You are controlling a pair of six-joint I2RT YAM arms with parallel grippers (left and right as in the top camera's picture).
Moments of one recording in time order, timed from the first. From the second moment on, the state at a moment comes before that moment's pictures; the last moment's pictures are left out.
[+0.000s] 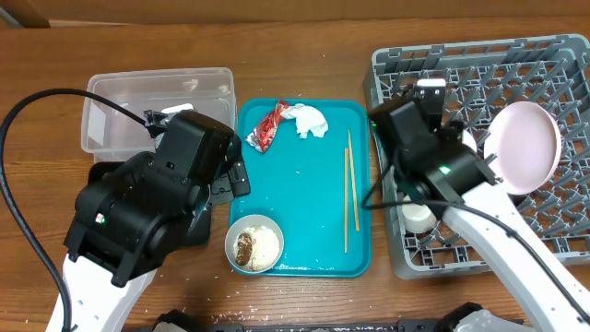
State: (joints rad) left arm -0.50 1.23 1.64 -1.47 -0.32 -0.68; right arm 0.51 1.35 1.25 -0.89 0.58 0.41
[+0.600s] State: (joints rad) left arm -0.50 1.23 1.64 -1.42 -0.17 -0.65; right arm 0.61 1.61 1.25 -0.99 -0.11 0.55
